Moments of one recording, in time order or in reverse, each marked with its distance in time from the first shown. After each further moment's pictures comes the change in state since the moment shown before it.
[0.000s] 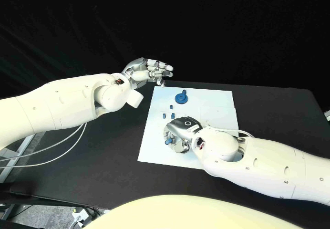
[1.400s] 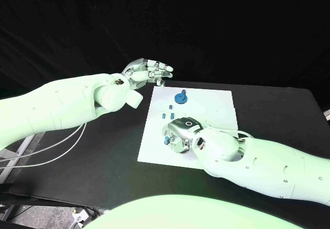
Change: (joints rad) left arm 0.000 0.003 -0.001 -0.005 0.000 0.010 -0.008; left_hand 0.000 0.000 0.012 0.012 0.000 0.000 0.000 0.000 0.000 0.000 0.000 0.005 0.000 0.000 0.000 0.000 0.000 0.000 0.000 0.000 0.000 -0.001; right arm -0.003 -0.004 -0.004 -0.008 0.028 -0.024 0.003; right_hand -0.060 -0.024 0.010 -0.009 0.005 -0.230 0.015 -0.096 -0.009 -0.127 0.014 0.012 0.074 -0.002 0.020 0.000 -0.001 0.000 -0.011 0.011 -0.018 0.000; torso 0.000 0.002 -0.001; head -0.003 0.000
